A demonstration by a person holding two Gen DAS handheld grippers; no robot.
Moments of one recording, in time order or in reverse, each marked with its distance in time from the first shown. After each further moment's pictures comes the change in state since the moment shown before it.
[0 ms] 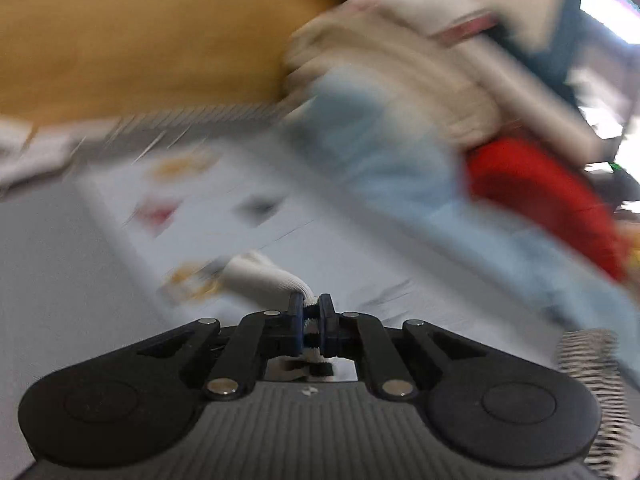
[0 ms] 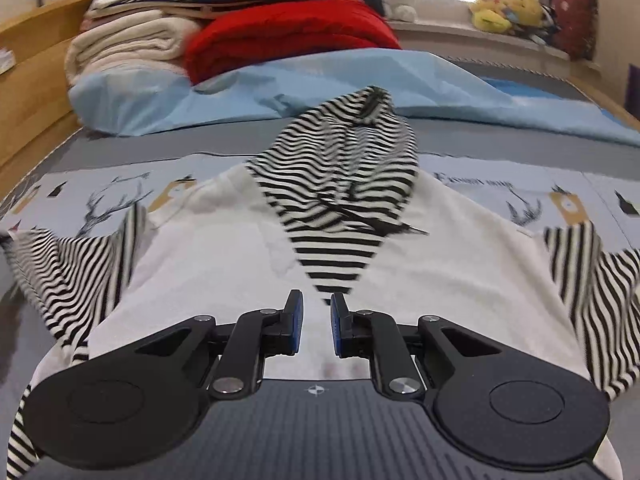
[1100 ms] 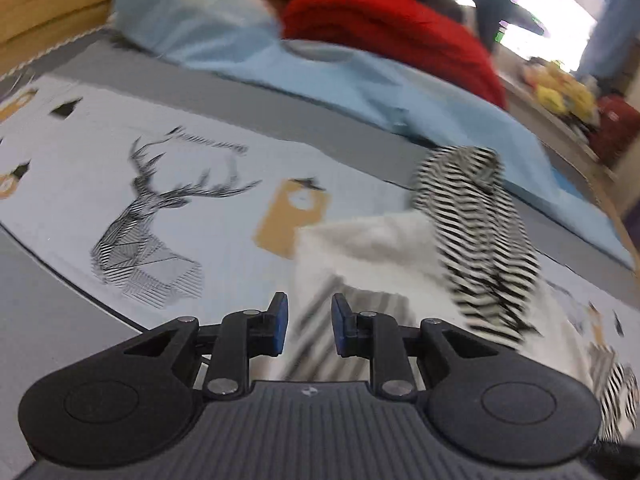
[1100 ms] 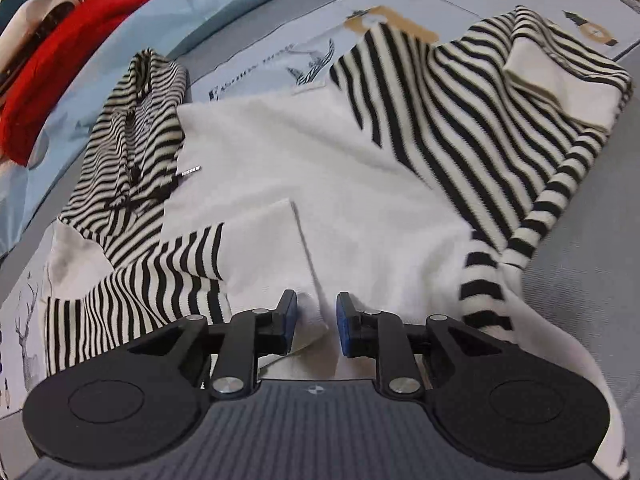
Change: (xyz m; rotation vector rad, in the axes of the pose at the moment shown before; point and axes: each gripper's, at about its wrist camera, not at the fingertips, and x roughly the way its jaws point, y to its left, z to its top) left arm 0.012 -0.167 -0.098 0.201 0.414 -0.176; right arm 0.036 -0.147 -0.045 0.598 0.232 -0.143
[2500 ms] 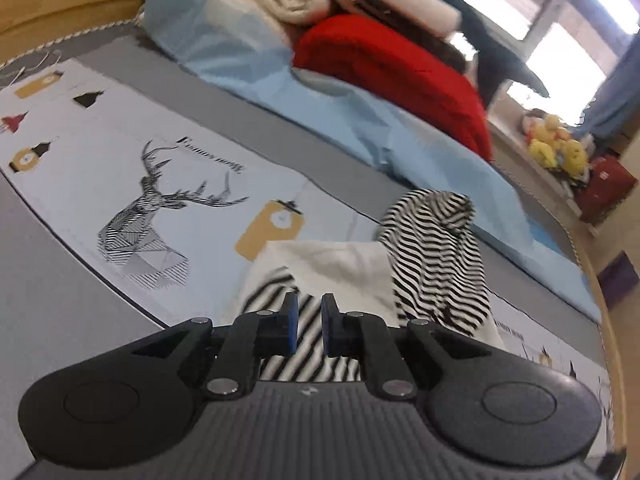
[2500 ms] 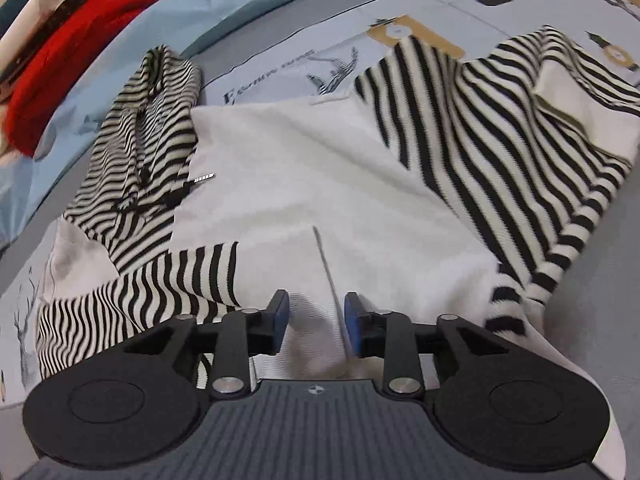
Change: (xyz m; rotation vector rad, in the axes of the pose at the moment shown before) left arm -0.076 -0.025 -0.013 -0.099 -0.082 -0.063; right arm 0.011 0.011 0.014 -0.043 0.003 0.012
